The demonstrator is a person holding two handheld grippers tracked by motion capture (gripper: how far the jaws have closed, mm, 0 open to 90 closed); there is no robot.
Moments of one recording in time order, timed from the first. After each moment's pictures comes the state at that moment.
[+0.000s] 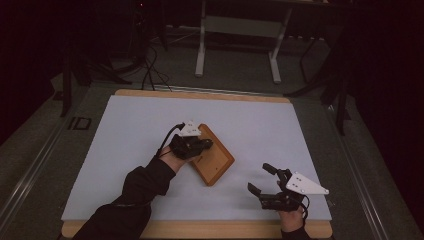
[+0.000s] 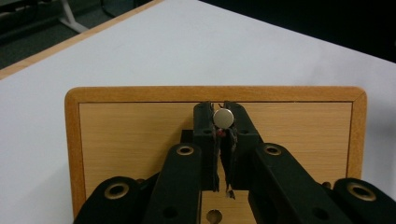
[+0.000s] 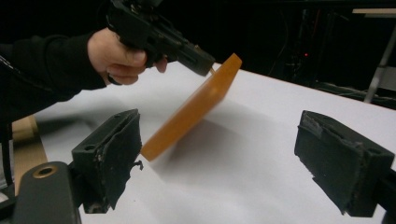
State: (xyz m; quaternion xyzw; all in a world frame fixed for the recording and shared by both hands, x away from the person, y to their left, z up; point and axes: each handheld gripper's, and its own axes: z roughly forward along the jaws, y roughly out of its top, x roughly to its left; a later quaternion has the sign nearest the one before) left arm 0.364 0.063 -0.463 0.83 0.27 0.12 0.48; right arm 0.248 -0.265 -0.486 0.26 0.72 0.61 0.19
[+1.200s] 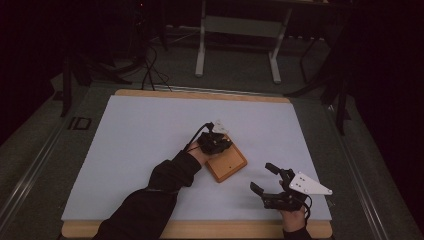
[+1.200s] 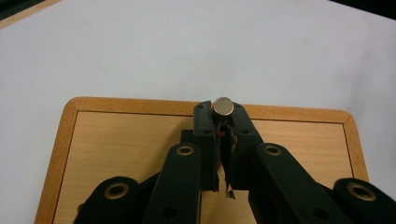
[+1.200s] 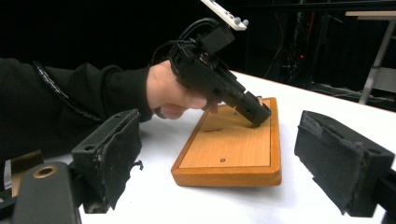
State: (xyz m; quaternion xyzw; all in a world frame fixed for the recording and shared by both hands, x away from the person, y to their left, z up) left arm 0.413 -0.010 -0.504 0.85 0.27 0.11 0.43; right arm 0.248 -0.271 -0.485 0.27 0.72 0.61 0.20
